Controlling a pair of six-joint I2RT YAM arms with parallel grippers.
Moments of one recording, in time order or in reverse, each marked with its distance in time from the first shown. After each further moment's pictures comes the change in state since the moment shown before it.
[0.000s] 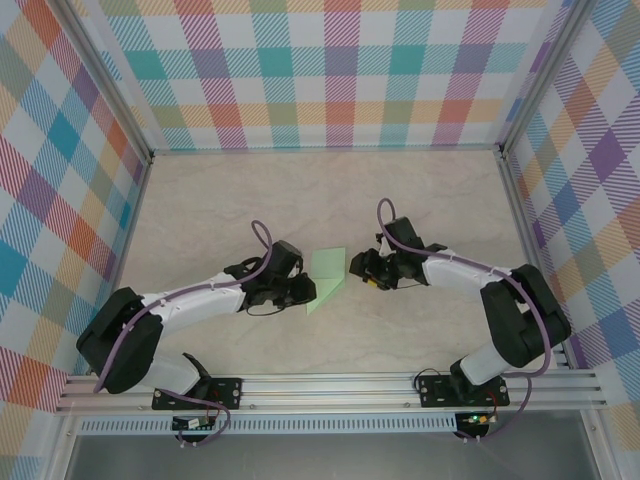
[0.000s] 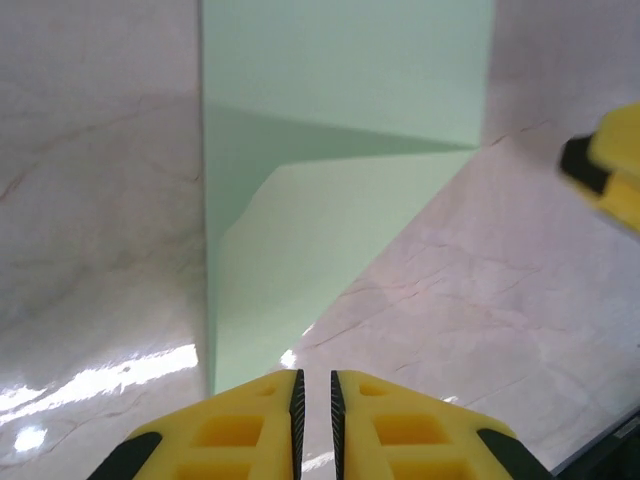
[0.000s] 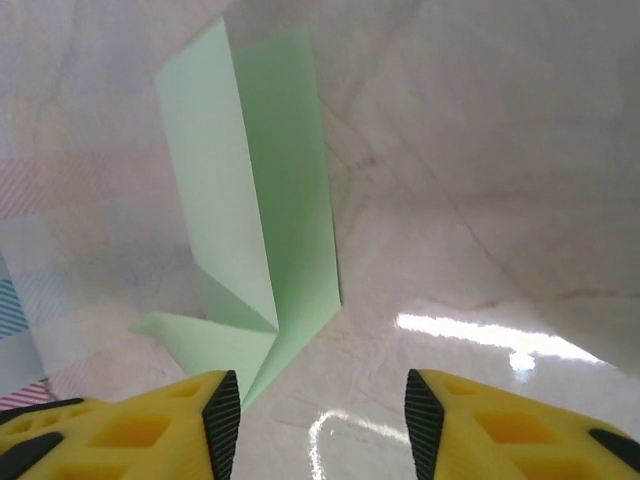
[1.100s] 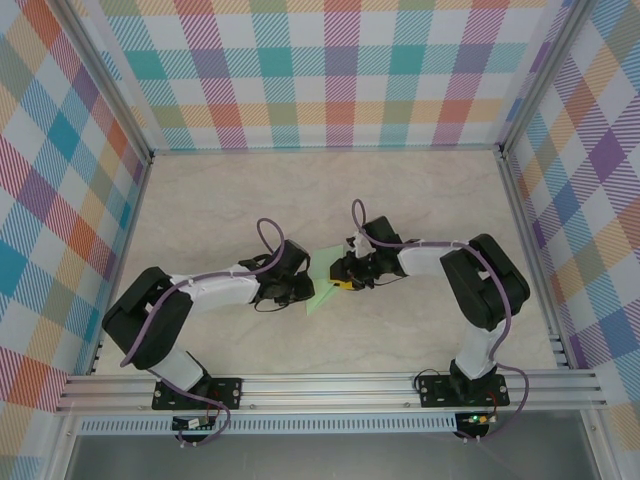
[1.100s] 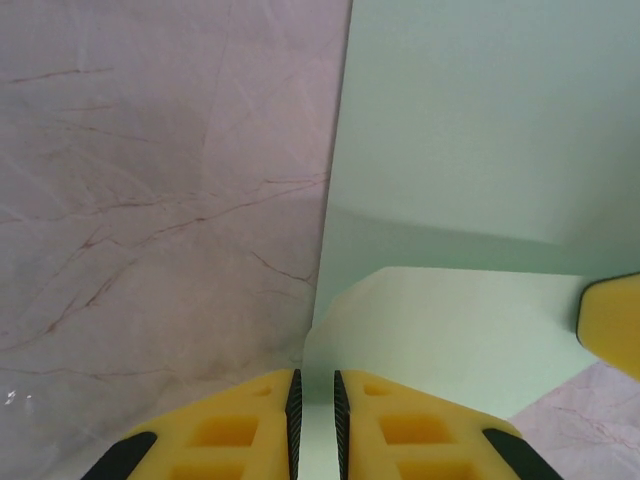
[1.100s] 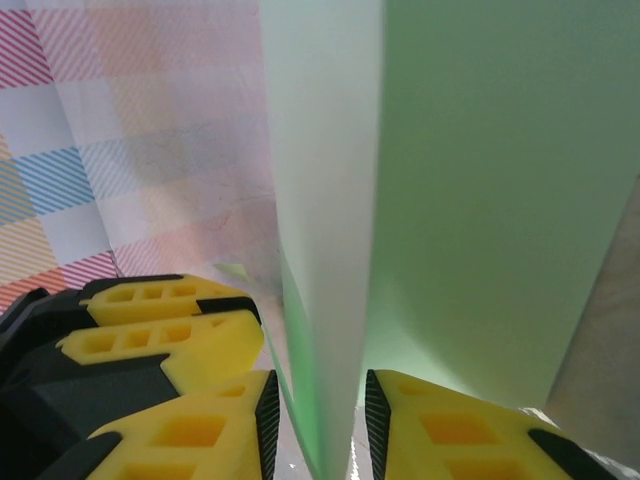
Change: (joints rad) left arm 0.032 0.172 0.040 0.017 -0.097 -0.026; right arm 0.042 0.286 0.120 0.159 -0.302 -0.090
